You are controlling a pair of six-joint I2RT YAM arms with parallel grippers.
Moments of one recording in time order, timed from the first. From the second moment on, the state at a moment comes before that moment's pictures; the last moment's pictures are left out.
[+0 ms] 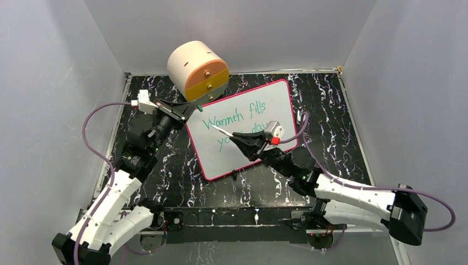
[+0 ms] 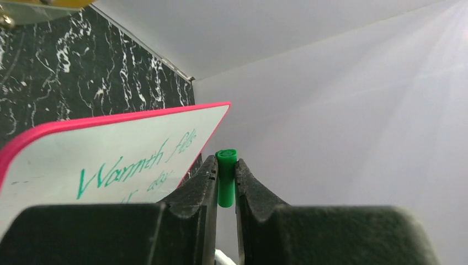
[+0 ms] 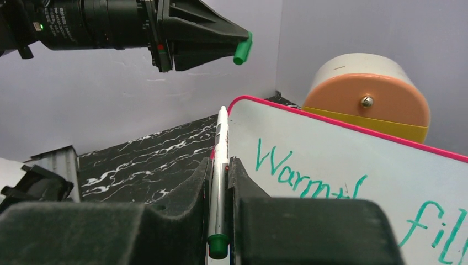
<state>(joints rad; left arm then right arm) -0.41 0.81 0.84 -0.04 0.01 -1.16 1.07 0.94 0.53 0.72 0.02 0.04</state>
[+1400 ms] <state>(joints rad) -0.59 0.90 0.77 0.17 -0.12 -1.25 1.16 1.12 0.49 1.10 0.28 -0.21</state>
